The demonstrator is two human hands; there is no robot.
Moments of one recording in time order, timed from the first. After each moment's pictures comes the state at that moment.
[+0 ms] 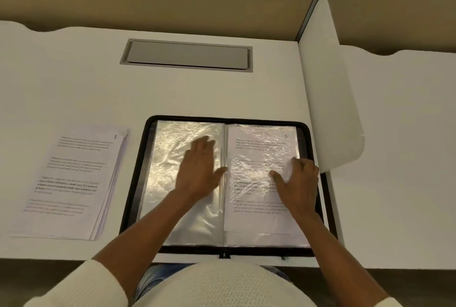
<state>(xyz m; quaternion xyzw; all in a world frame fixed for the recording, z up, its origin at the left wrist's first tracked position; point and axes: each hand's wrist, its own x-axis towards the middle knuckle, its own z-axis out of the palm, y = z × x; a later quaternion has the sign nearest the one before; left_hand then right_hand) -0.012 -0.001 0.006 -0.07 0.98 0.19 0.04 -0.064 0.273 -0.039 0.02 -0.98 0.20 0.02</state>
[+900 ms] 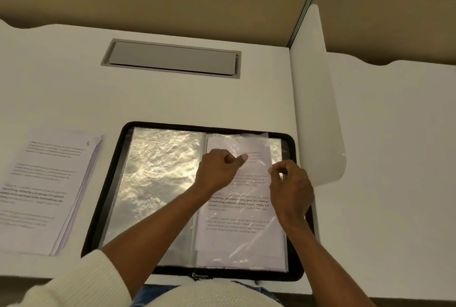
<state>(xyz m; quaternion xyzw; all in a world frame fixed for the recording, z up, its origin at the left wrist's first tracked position) -0.086 0.085 0.027 -0.24 0.83 0.49 0.11 -0.098 0.277 -0.001 -0.03 -0.95 0.32 0.07</state>
